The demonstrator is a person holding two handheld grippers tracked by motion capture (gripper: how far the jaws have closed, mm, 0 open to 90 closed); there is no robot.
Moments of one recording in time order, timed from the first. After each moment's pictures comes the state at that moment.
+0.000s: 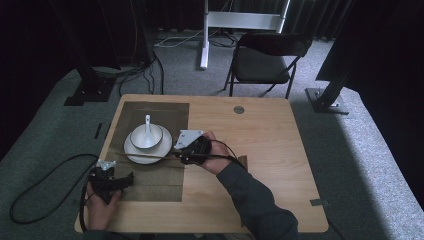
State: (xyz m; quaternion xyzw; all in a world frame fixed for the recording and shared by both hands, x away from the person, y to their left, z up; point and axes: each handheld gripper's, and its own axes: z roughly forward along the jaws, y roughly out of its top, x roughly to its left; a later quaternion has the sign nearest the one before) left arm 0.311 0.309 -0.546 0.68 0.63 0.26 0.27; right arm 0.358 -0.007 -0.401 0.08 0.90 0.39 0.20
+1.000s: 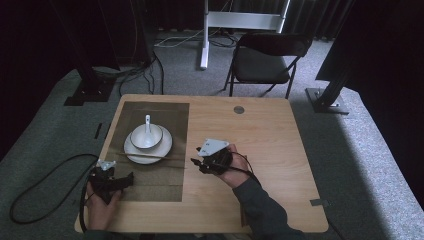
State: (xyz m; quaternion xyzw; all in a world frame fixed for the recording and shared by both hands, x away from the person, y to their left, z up) left arm 0.311 0.309 -0.546 0.68 0.63 0.26 0.27; right arm 0.339 -0.062 -0.427 0.16 0.88 0.40 0.20
